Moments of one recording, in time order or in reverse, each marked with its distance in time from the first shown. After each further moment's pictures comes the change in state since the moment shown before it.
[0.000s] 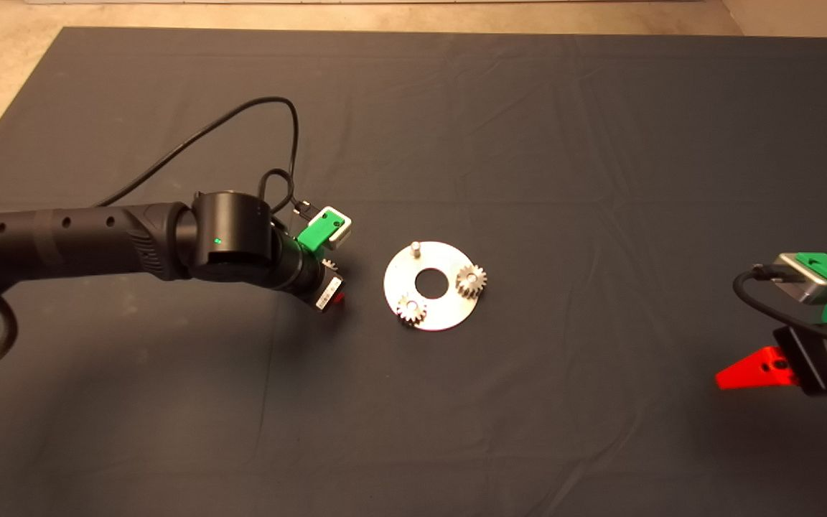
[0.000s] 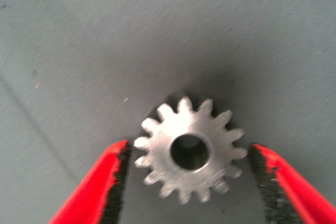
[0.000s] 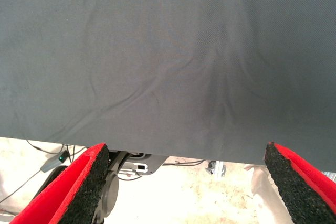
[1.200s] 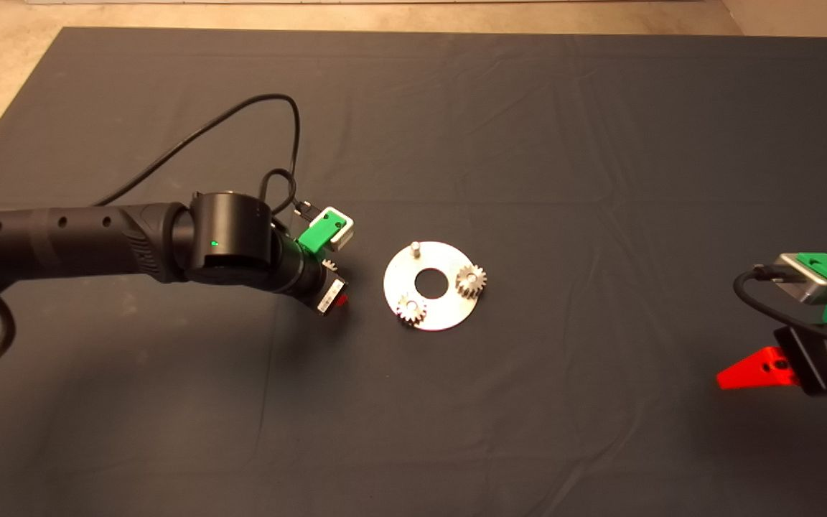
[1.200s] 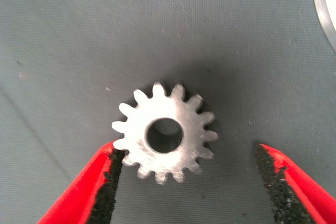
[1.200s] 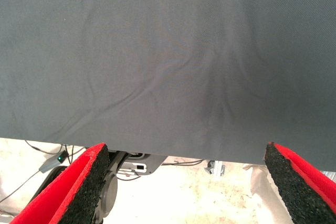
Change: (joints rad) left arm 0.000 -0.004 0.037 -0.005 0.015 -0.022; right arm 0.000 0.000 0.000 0.000 -0.006 0.000
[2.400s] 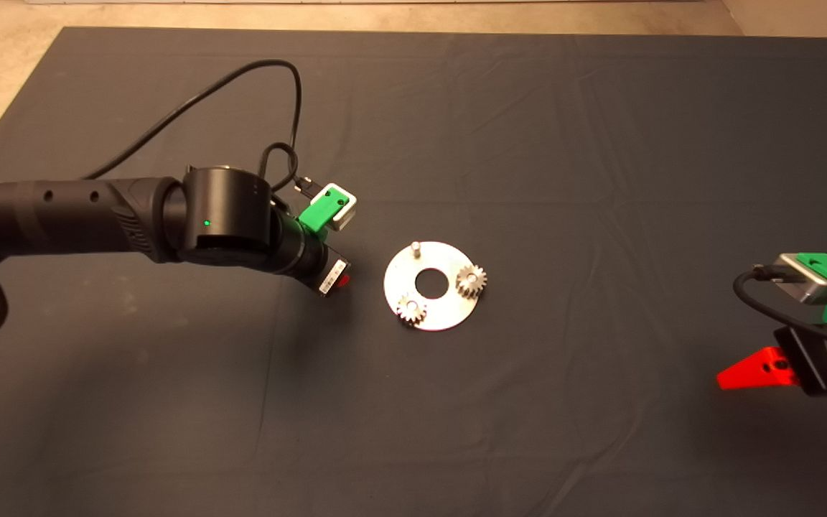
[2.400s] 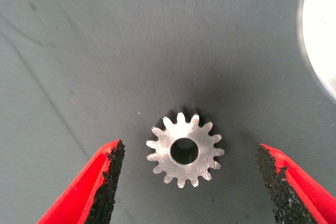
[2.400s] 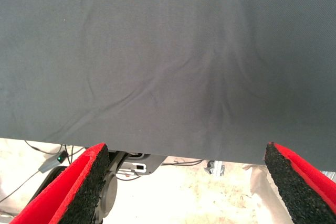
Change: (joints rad) left arm -0.060 0.011 0.019 -0.001 0.040 -0.025; right arm 0.000 0.000 0.000 0.000 -0.002 0.000
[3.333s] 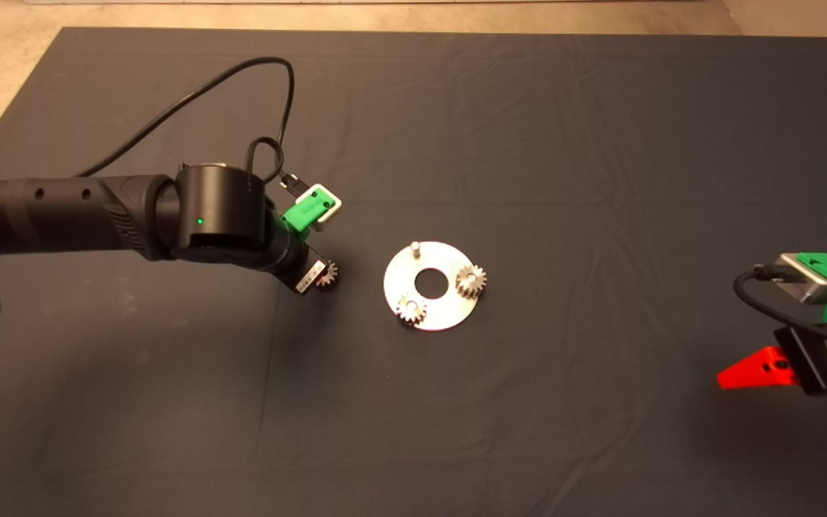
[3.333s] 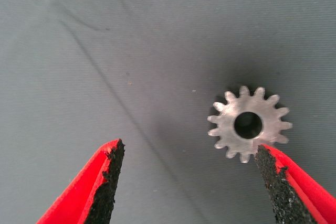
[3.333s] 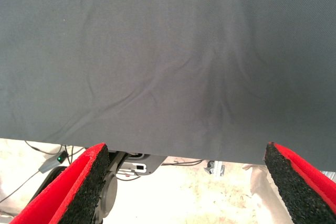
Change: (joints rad) left arm -0.021 -0.019 0.013 0.015 0.104 0.087; right arm 0.000 0.000 0.000 0.000 0.001 0.000
